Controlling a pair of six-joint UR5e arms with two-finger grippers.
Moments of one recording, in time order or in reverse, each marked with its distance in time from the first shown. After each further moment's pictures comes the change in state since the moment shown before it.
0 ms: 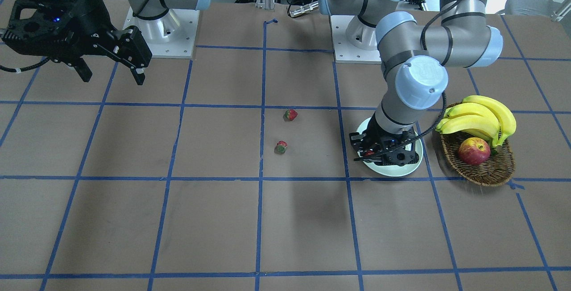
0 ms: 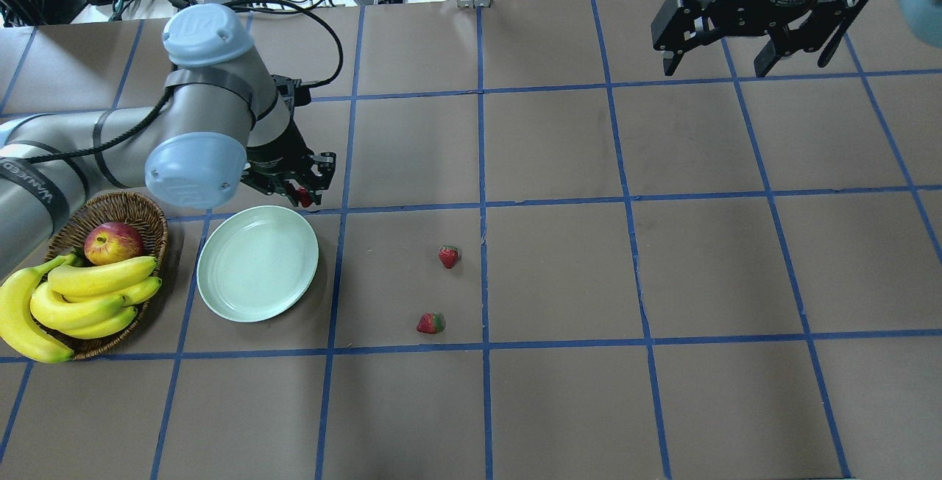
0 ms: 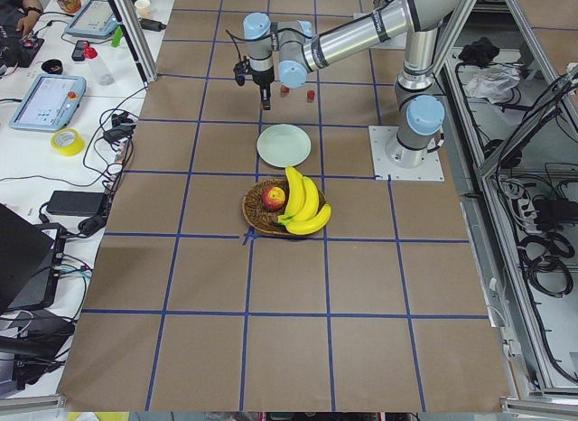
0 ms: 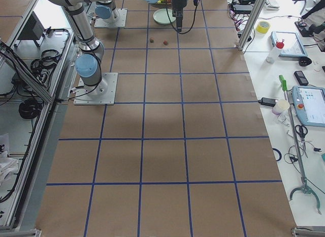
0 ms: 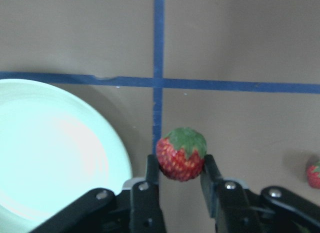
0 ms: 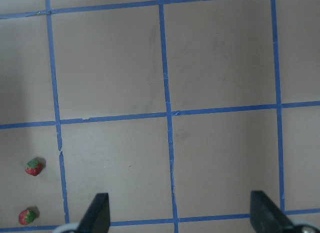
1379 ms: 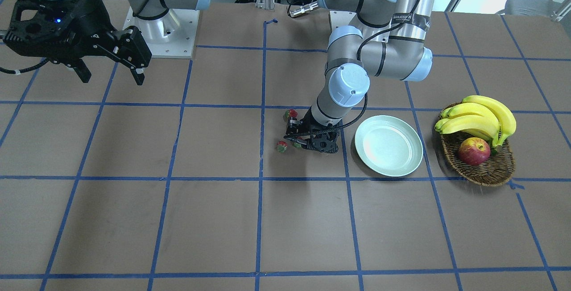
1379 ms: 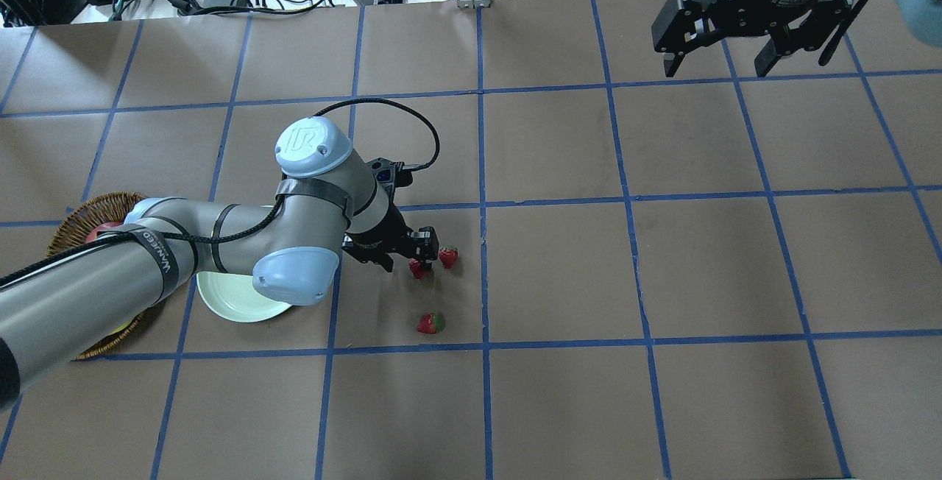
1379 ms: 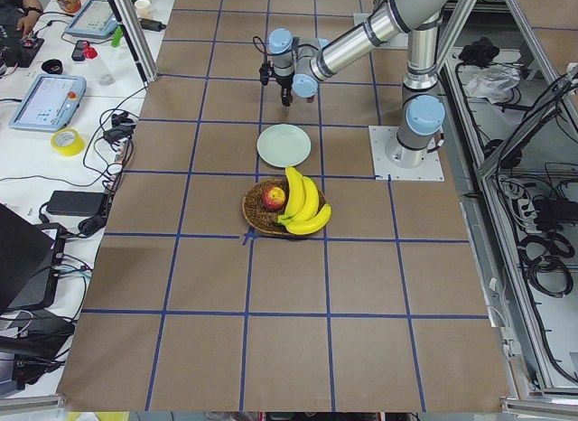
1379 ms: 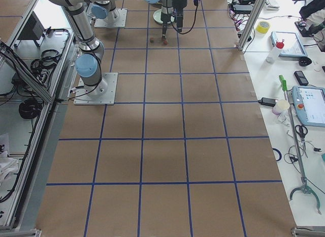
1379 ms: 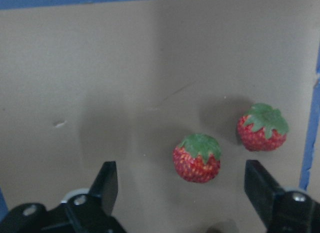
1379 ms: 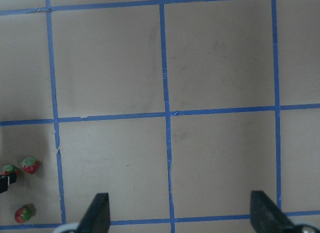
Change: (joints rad) left arm -0.224 -0.074 -0.228 0.296 -0.231 -0.065; right arm 0.000 0.001 0.000 0.000 -0.004 -0.011
